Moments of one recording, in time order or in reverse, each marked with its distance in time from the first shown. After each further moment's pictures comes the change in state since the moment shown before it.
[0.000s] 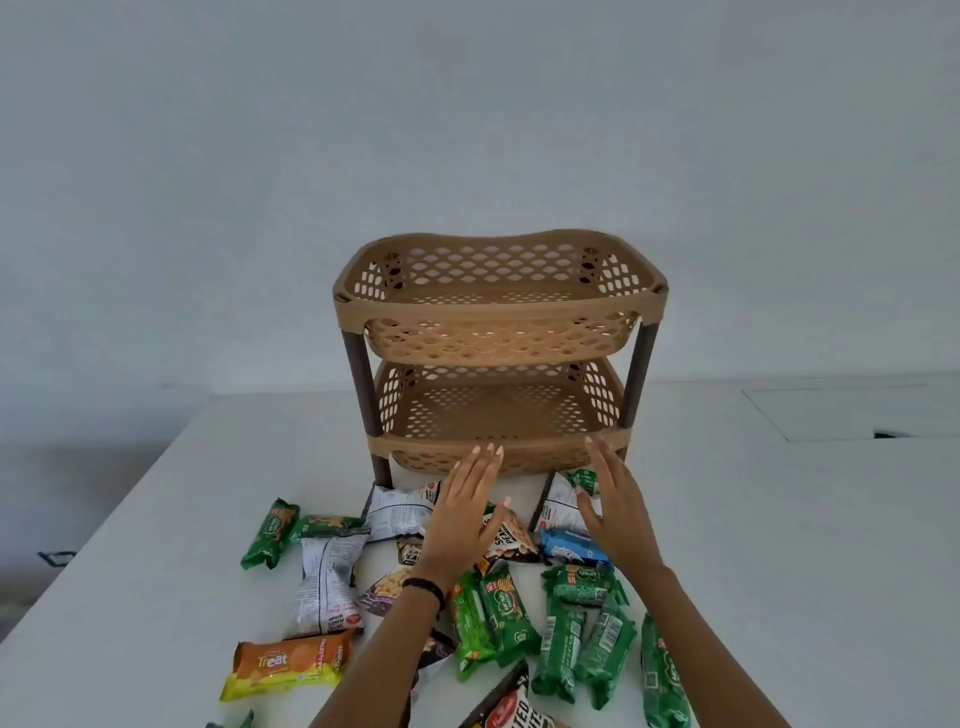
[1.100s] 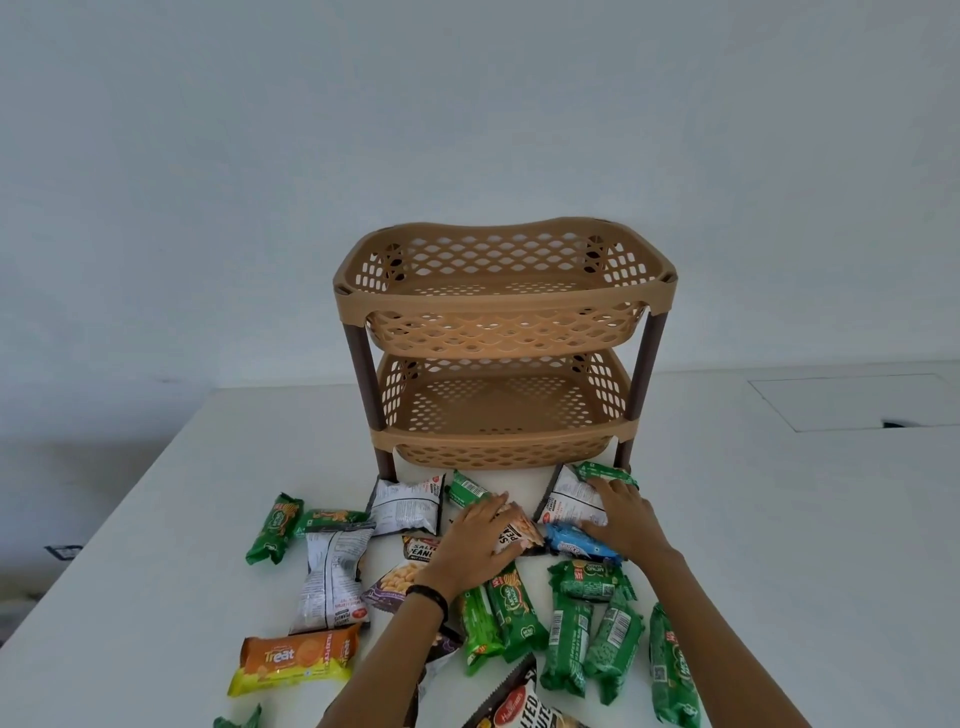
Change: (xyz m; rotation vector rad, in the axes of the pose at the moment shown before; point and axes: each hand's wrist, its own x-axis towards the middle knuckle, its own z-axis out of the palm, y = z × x) left_hand -0.015 -0.006 0.017 -0.008 -0.446 -0.014; right_hand 0.005 0.024 0.013 -0.302 -0.459 0.236
